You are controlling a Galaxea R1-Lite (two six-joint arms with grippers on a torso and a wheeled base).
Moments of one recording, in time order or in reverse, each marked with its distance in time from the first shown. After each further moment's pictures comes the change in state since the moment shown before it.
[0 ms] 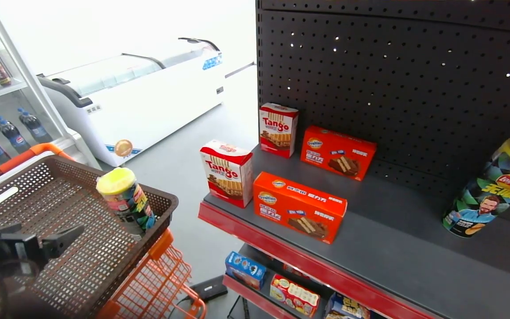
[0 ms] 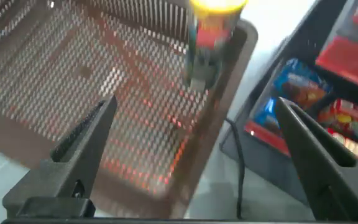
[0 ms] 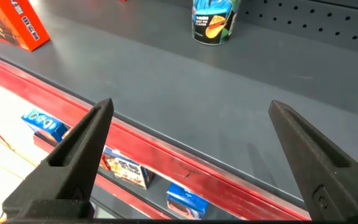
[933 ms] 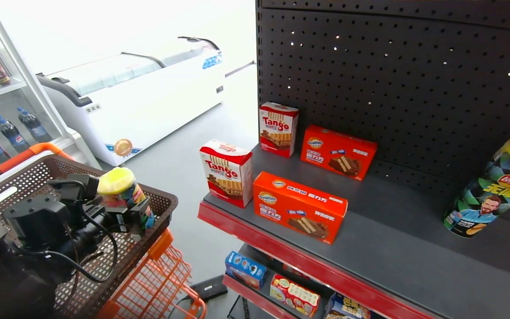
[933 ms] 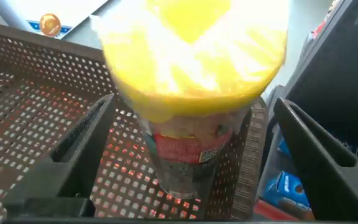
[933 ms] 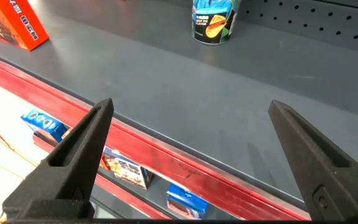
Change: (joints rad) left arm -0.094 0.830 0.038 -1.094 0.004 0.003; right arm 0.000 0.000 0.000 0.000 0.000 0.000
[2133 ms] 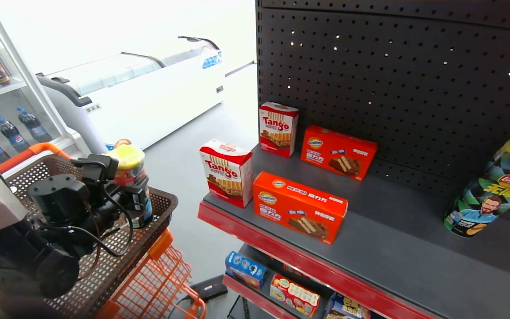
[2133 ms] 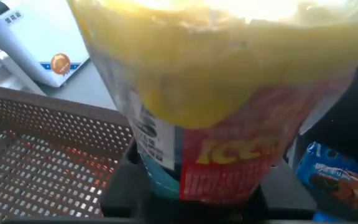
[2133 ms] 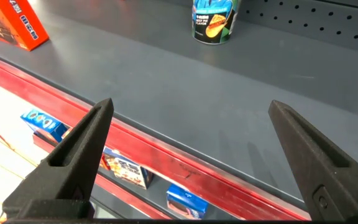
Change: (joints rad) left arm -0.045 0.019 -0.202 0.080 0.021 0.096; right arm 0.000 0.000 0.000 0.000 0.000 0.000
